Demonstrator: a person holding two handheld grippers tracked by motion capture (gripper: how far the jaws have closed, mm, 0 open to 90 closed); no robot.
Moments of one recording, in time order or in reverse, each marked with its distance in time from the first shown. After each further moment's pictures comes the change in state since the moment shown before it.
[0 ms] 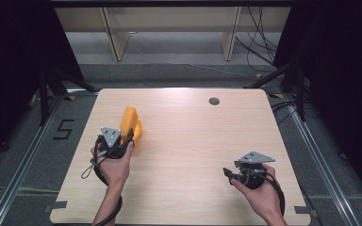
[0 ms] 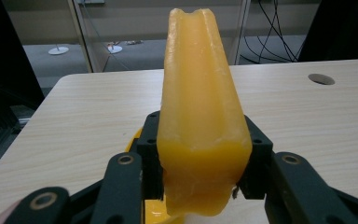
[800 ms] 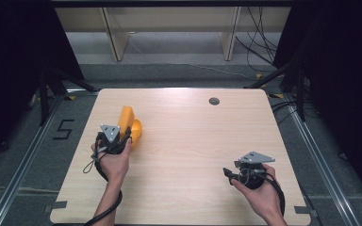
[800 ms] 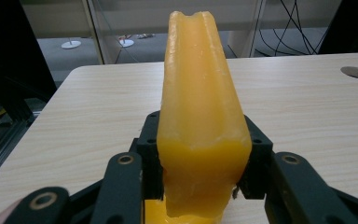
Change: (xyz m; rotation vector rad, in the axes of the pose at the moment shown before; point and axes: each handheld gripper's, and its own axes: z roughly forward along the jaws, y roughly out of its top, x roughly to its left) left arm 0.014 -0.009 0.026 0.031 0.042 0.000; right arm 0.000 0.000 0.000 0.000 0.000 0.000
